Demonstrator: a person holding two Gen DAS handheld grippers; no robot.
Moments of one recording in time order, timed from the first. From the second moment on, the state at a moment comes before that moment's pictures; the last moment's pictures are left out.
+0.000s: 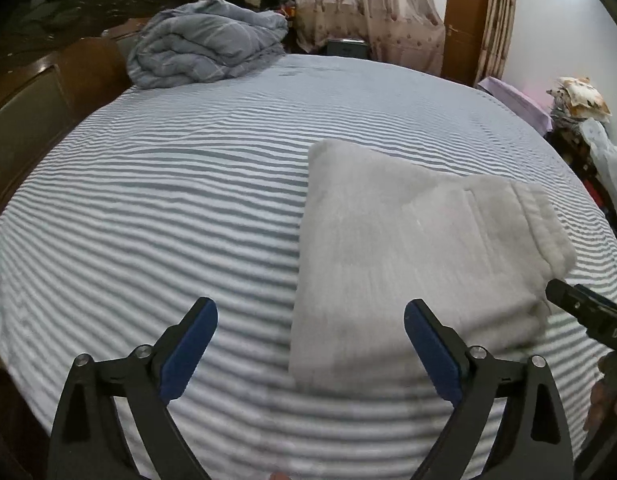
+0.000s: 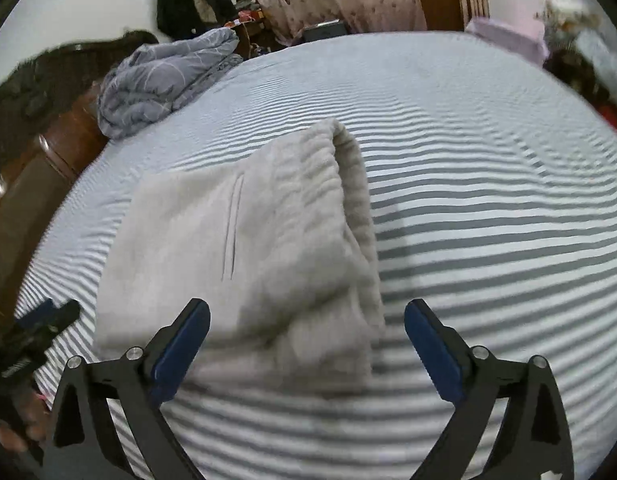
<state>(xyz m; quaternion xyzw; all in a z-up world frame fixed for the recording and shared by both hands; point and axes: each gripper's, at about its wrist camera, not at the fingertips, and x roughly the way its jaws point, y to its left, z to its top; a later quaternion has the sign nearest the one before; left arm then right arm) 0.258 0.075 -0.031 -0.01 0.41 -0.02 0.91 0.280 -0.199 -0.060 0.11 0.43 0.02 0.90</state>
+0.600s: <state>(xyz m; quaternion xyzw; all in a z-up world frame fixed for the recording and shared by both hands) 0.107 0.074 0.017 -0.01 0.37 0.02 0.93 0.136 -0.139 0.003 0.05 0.38 0.04 0.92</state>
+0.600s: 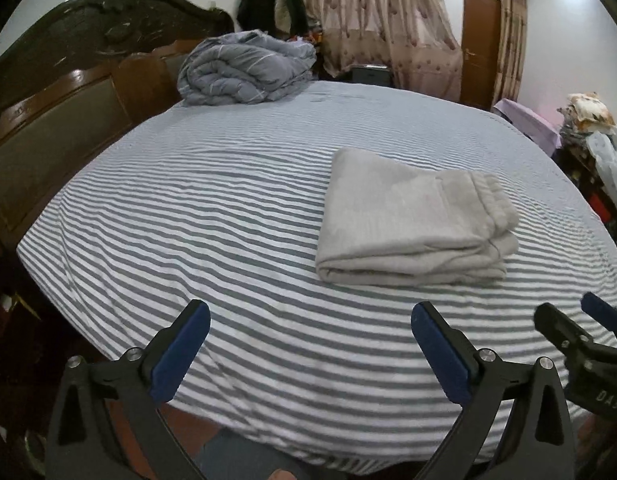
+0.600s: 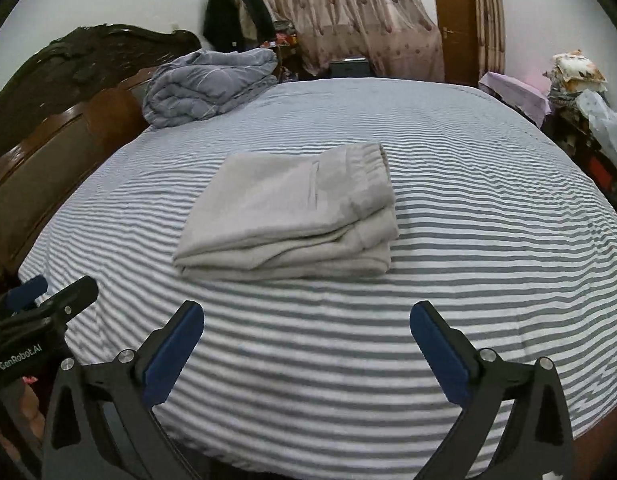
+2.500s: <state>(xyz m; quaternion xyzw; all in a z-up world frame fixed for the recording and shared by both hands) 0.084 0.048 0.000 0.02 0.38 0.03 0.92 0.101 -0.135 -0.007 0.01 0.39 0.03 0.92</state>
